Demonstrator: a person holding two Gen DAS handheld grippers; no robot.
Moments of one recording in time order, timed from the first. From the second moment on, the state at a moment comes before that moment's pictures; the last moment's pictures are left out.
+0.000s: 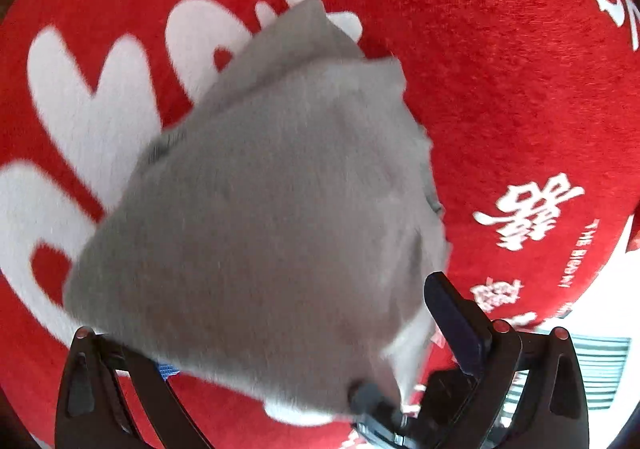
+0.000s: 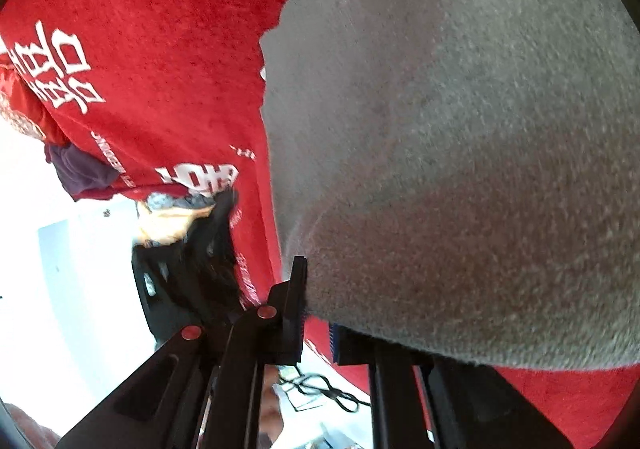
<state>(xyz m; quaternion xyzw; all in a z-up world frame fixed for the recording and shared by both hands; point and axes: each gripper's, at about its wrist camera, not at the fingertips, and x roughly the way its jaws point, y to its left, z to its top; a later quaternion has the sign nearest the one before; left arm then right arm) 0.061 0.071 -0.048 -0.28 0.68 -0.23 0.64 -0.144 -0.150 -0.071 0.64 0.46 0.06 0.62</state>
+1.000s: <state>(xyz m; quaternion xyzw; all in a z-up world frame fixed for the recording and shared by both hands) 0.060 0.057 -0.032 -0.08 0.66 -0.21 0.72 -0.133 -0.153 -0.040 0.47 0.60 0.05 0.64</state>
